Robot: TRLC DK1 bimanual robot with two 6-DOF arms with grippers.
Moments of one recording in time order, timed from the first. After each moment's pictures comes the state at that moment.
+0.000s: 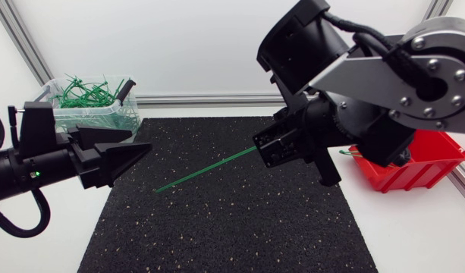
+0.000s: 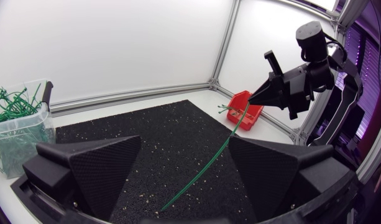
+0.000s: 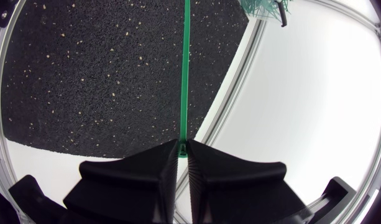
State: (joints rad) left arm -0.10 0.90 0.55 -0.03 0.72 0.01; right arm 0.84 1.39 1.20 -0.80 0.51 -1.35
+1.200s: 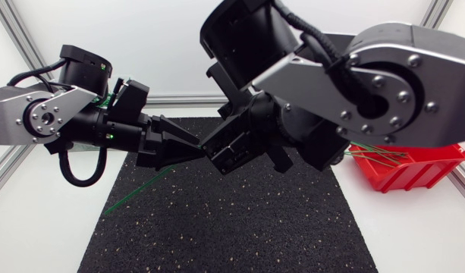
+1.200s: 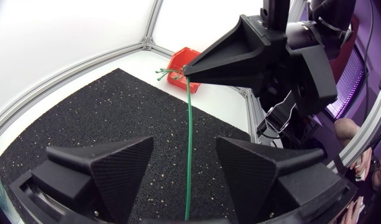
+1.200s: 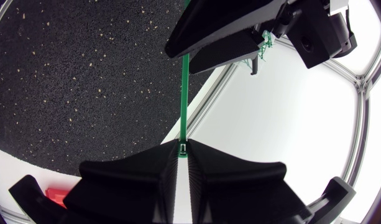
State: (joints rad) left arm -0.31 1.44 0.96 -0.33 0.95 0.34; right arm 0.96 1.49 1.26 -0.55 0.48 -1.57
